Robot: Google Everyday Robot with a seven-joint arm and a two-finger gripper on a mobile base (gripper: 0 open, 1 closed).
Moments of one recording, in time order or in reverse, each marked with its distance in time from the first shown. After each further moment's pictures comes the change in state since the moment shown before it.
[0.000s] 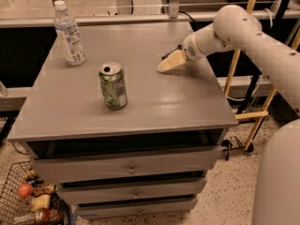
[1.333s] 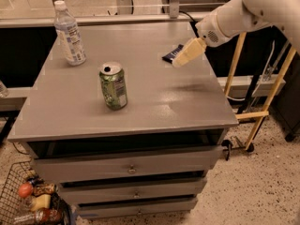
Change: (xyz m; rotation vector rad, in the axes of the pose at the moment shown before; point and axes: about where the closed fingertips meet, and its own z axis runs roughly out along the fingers) arm -0.022 0.028 -0.104 -0.034 0.038 -0.224
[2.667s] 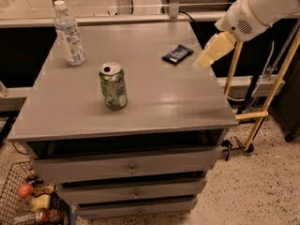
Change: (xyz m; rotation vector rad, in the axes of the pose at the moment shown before) arm 0.010 0.050 -0.100 -0.065 0.129 0.013
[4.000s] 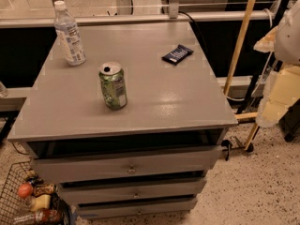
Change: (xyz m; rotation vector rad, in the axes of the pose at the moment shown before) arm 0.080 0.122 -0.118 -0.046 0.396 -0.232
